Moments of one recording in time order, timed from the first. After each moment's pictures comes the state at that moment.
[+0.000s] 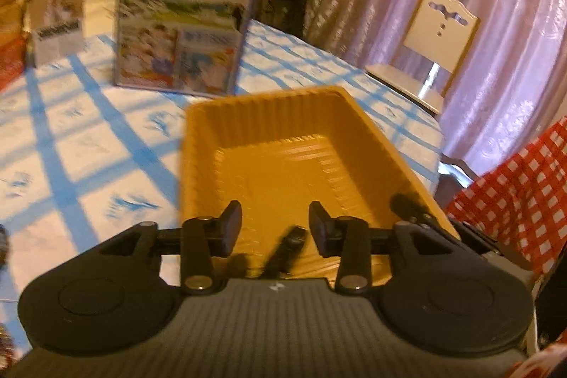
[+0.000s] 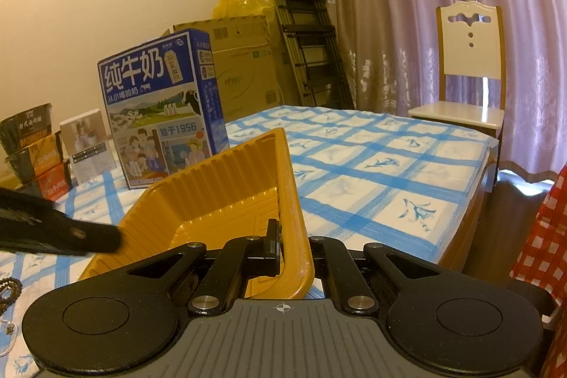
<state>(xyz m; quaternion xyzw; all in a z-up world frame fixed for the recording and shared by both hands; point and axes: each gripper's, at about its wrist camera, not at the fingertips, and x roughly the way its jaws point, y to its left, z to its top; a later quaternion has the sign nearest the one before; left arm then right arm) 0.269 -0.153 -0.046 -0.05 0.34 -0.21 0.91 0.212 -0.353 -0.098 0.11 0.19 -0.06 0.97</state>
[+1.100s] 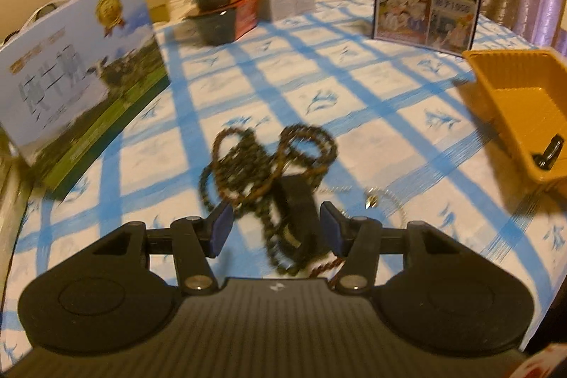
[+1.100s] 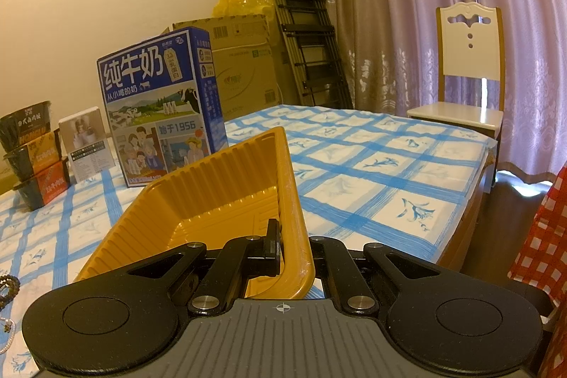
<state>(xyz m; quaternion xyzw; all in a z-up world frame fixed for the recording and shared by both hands) 0.187 0.057 -0.073 0.03 0.39 0.07 0.92 0.212 -0.354 -0.099 0.11 0.19 -0.06 0.97</state>
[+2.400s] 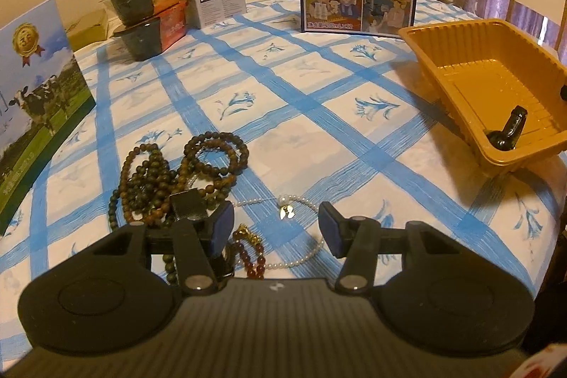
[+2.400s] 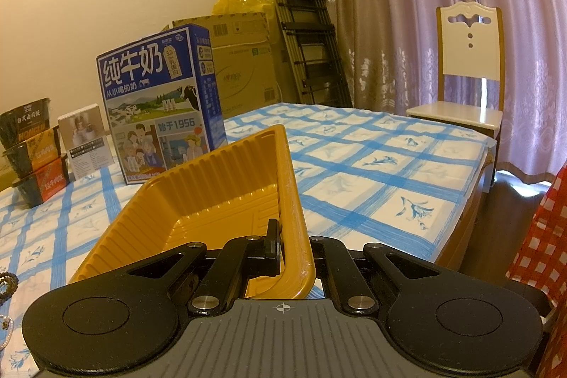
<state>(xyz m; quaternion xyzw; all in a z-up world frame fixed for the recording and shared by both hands) 0.213 -0.002 -0.098 0.06 0.38 -0.02 0.92 0.213 -0.353 -0.099 0.11 0.19 -0.06 0.97</state>
